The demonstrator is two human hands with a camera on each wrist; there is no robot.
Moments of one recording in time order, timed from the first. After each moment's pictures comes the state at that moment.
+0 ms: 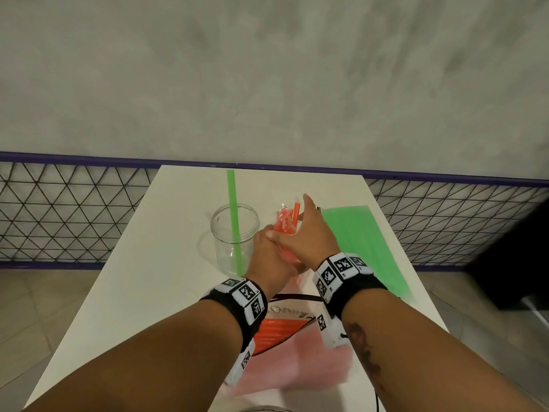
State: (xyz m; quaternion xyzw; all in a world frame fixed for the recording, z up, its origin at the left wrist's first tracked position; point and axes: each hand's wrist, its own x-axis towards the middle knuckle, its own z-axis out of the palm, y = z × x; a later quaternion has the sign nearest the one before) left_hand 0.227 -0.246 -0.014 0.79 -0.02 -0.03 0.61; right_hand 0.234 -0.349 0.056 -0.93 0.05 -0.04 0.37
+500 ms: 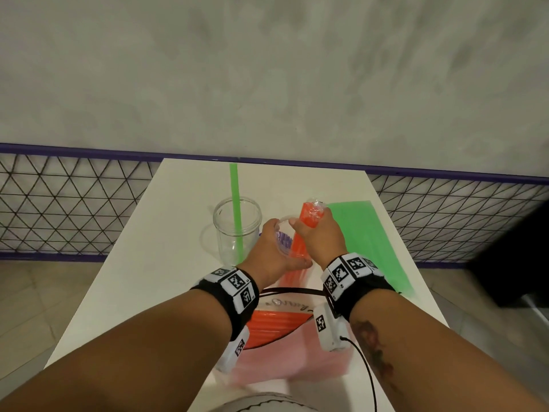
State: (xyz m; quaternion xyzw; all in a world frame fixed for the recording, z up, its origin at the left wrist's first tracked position) left_hand 0.218 -0.229 0.000 0.77 -0.05 -0.12 0.63; right_hand 0.232 -0.360 0.043 -0.88 0.13 -0.05 0.46
